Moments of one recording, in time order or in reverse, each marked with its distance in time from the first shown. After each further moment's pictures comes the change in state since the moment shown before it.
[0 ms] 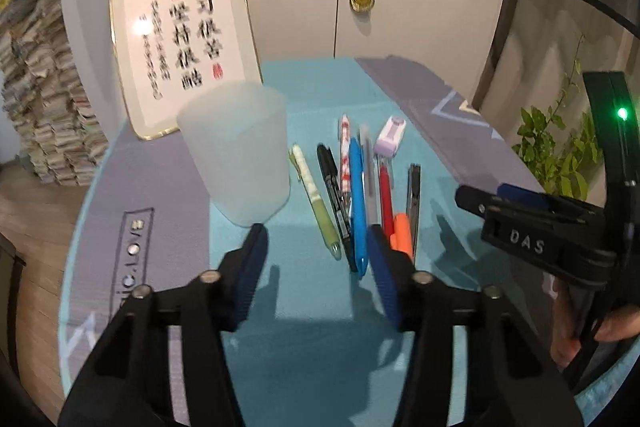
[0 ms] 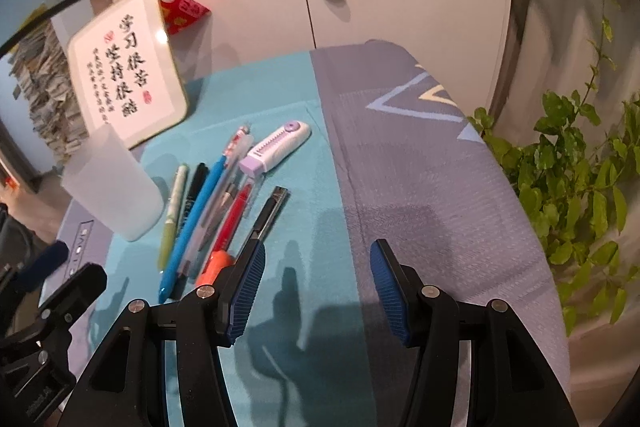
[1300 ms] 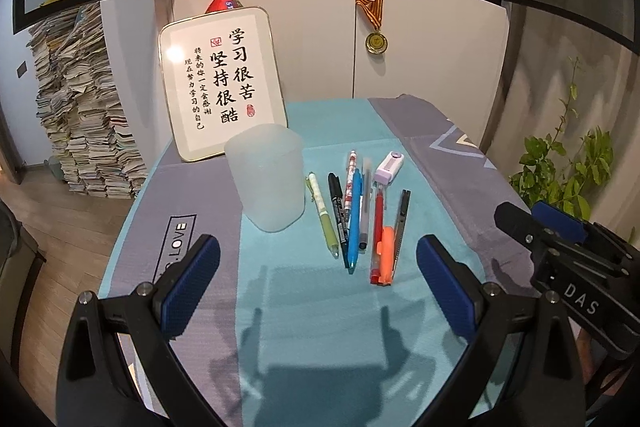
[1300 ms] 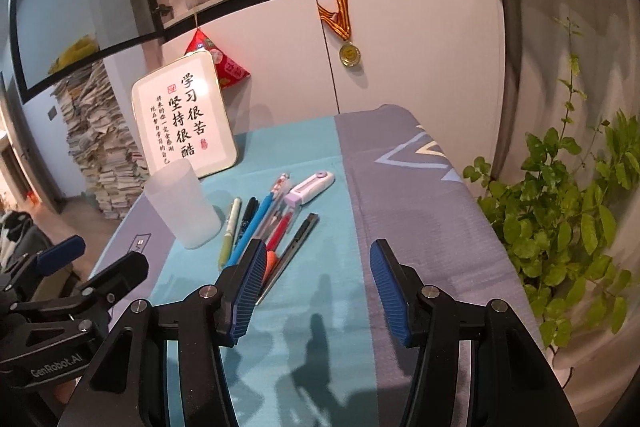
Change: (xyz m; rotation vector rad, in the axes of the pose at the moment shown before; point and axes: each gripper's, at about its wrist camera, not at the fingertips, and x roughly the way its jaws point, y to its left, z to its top) left arm -0.066 -0.025 -0.011 -0.024 -0.150 0.107; right arm -0.098 -0.005 -0.038 -0.018 -0.251 0.095
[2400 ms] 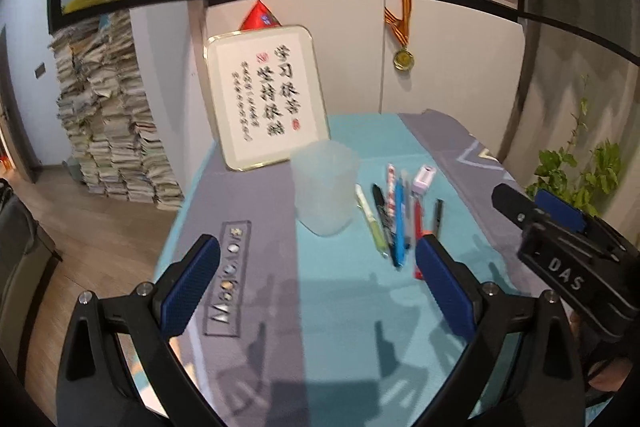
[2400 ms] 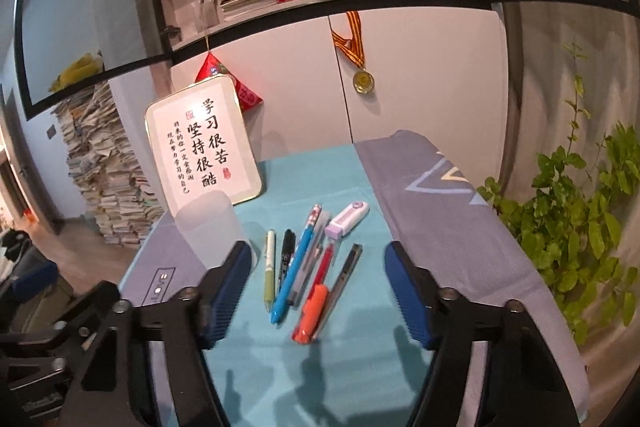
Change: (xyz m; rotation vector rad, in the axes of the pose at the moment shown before) left arm -0.036 0.043 0.003 -0.020 -0.030 0.049; right arm -0.011 0.051 0.010 0.015 -0.089 -0.017
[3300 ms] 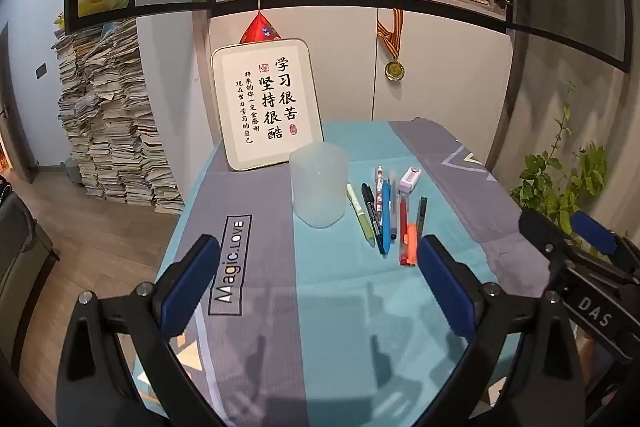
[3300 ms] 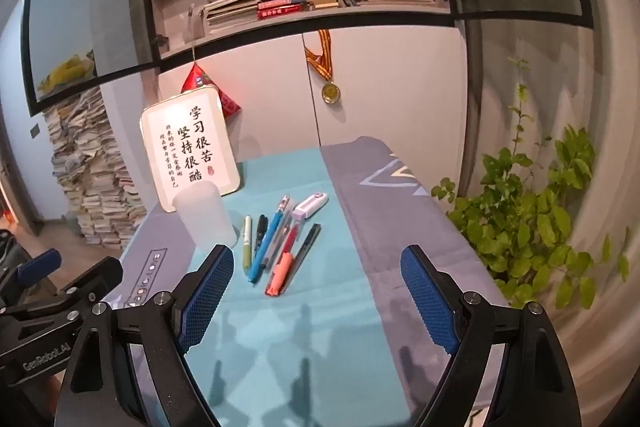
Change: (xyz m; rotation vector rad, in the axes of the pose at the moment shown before) left arm -0.031 0.004 -0.017 -0.006 -0.047 -0.016; right arm -0.062 0.002 -0.017 -0.001 -0.024 -0.105
